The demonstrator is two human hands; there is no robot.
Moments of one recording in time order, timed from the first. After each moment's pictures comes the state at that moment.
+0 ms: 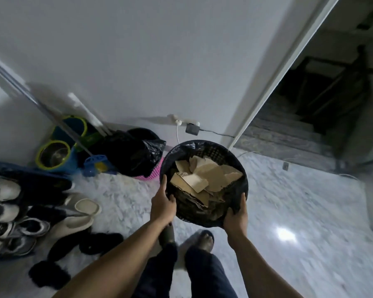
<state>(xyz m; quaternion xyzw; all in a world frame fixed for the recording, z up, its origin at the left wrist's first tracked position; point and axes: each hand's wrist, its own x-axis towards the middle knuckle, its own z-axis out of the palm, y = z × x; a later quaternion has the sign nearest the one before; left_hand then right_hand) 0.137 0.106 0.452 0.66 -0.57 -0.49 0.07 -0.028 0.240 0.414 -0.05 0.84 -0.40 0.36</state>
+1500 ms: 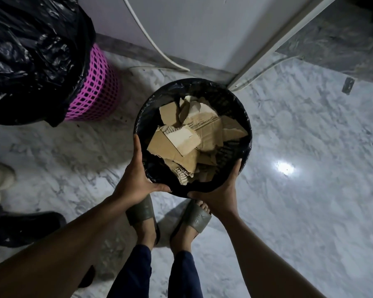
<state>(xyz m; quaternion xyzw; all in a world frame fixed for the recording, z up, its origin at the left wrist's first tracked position) 0.121 0.046 -0.037 0.52 -0.65 -0.54 -0.05 -0.064 0.205 -0.040 -0.16 0.84 -0.31 0.41</state>
